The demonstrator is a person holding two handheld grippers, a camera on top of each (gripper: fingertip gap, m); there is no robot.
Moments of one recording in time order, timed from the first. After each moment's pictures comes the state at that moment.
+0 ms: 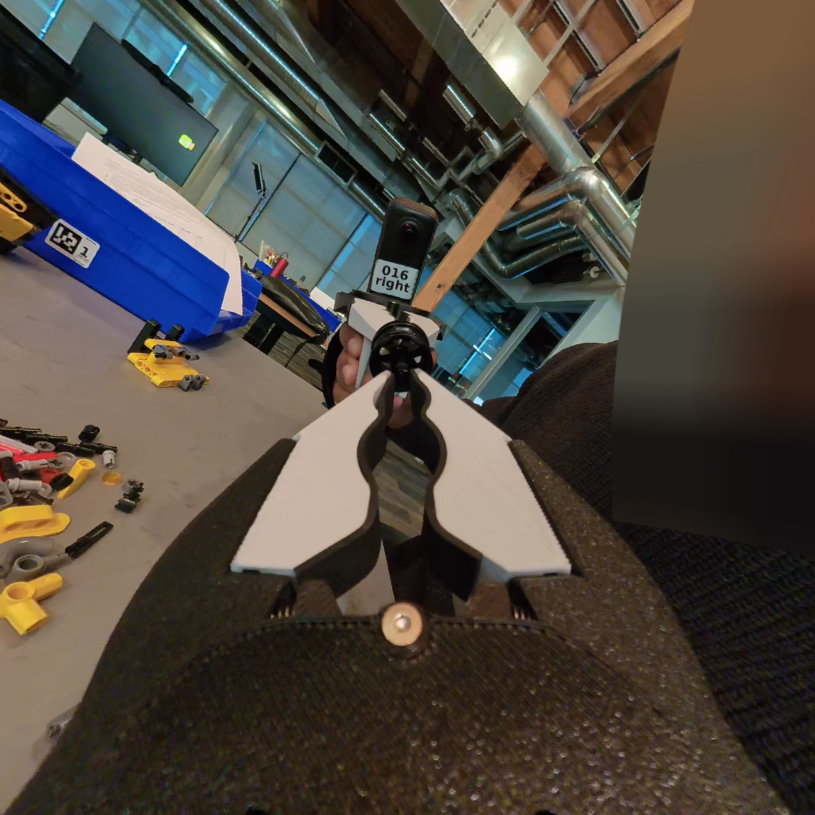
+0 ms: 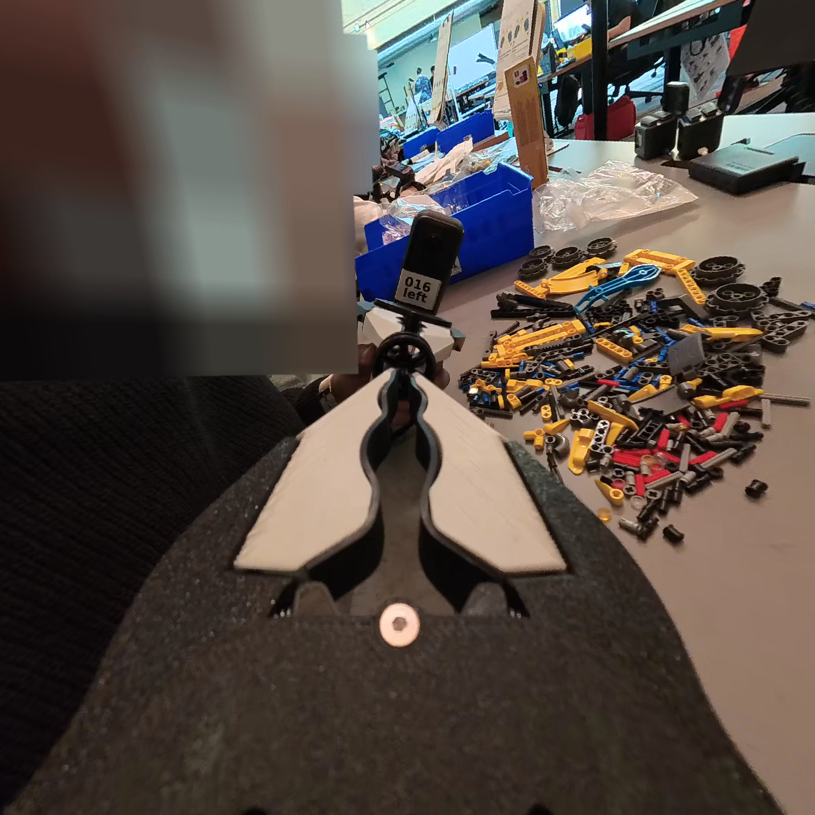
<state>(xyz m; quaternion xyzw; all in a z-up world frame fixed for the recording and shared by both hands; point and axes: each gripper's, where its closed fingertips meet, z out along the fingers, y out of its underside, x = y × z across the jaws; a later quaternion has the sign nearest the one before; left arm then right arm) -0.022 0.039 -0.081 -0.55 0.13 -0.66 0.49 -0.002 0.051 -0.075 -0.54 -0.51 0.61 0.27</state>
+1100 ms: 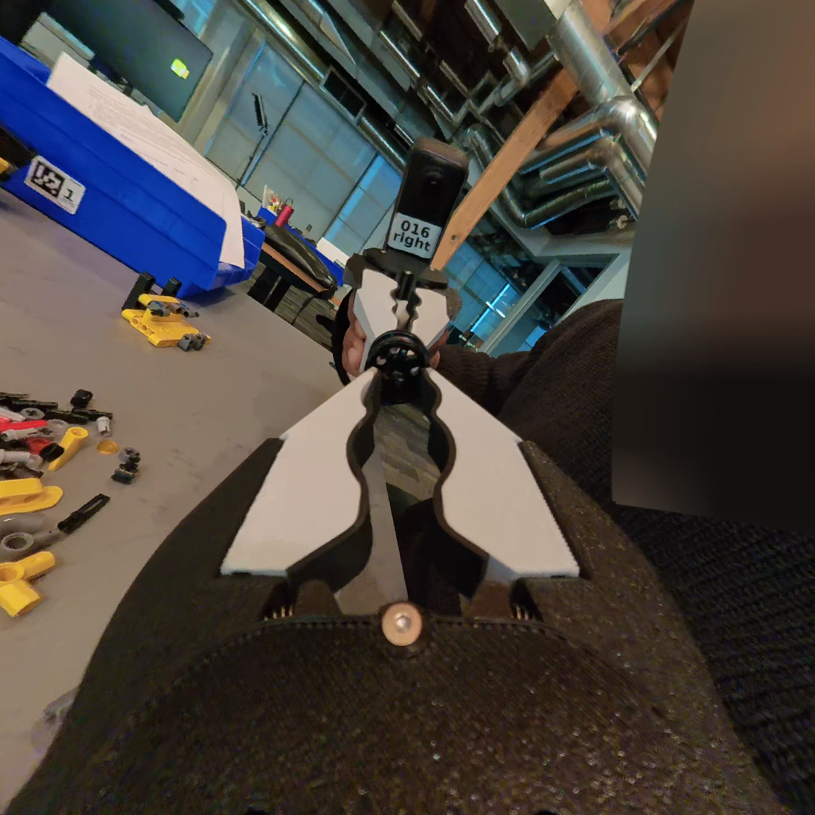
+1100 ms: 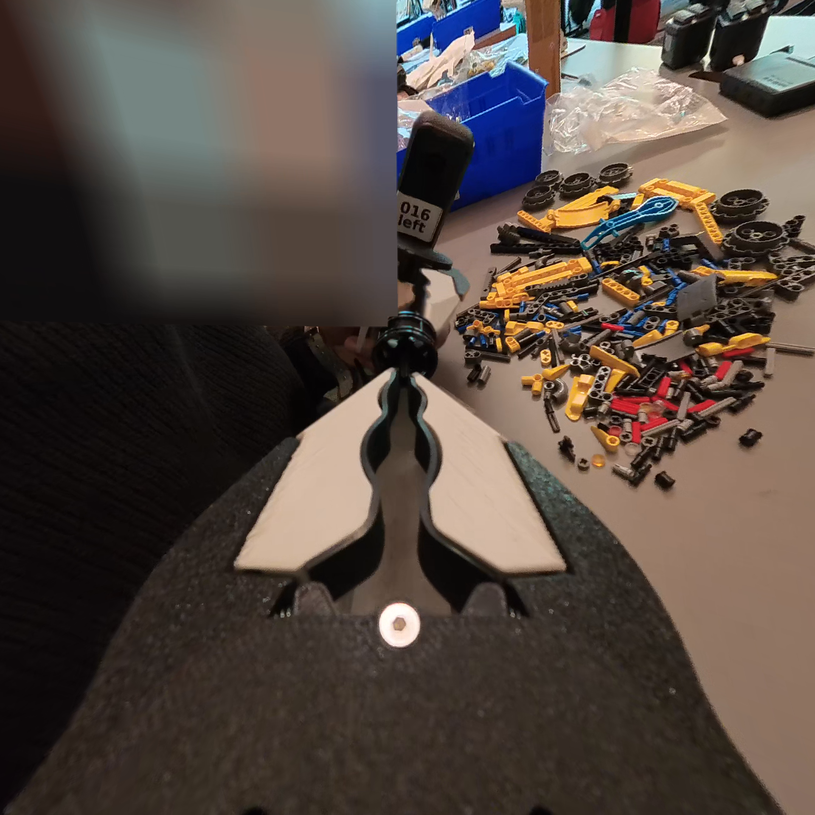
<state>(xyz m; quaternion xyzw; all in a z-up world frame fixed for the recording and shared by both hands) -0.007 0.035 -0.097 -0.59 0.16 -0.65 0.45 0.009 0.042 -0.101 -0.56 -0.57 0.55 0.25</state>
